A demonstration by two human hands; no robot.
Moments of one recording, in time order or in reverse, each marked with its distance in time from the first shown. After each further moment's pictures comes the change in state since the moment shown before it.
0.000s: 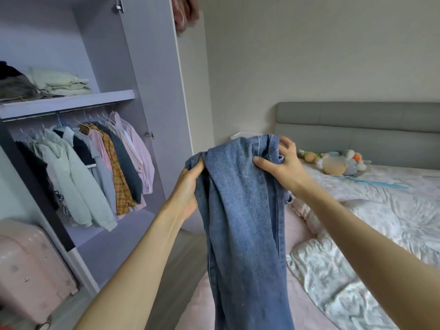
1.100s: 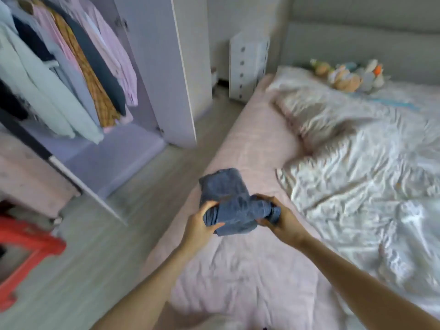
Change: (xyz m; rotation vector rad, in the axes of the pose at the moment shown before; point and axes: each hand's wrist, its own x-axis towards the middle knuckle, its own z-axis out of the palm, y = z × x) left_hand -0.158 -0.237 -0.114 0.945 0.056 -0.215; right_hand -0.214 0.217 0.039 -0.111 -0.427 0.422
